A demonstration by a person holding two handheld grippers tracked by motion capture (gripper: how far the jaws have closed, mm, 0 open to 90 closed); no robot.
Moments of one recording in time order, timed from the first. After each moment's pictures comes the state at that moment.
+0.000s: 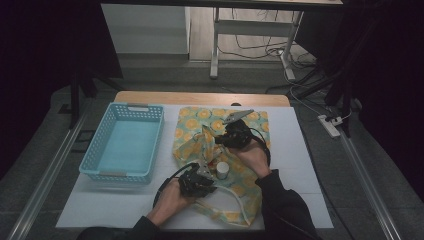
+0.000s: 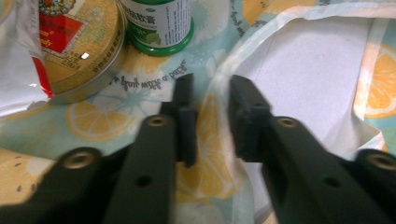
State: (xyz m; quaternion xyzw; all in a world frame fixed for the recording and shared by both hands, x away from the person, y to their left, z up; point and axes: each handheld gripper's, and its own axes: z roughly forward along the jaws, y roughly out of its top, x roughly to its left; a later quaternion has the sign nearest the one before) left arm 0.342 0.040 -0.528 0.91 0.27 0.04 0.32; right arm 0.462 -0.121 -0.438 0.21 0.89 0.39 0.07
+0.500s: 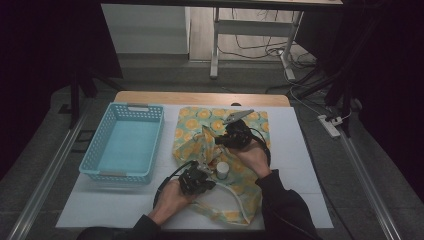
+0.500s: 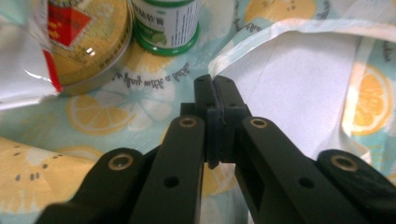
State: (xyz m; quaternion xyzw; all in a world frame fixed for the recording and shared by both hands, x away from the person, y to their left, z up) left arm 0.343 0.040 -0.519 0.90 0.30 0.03 0.33; right arm 0.462 -0.122 -0.438 0.21 0.89 0.39 0.06
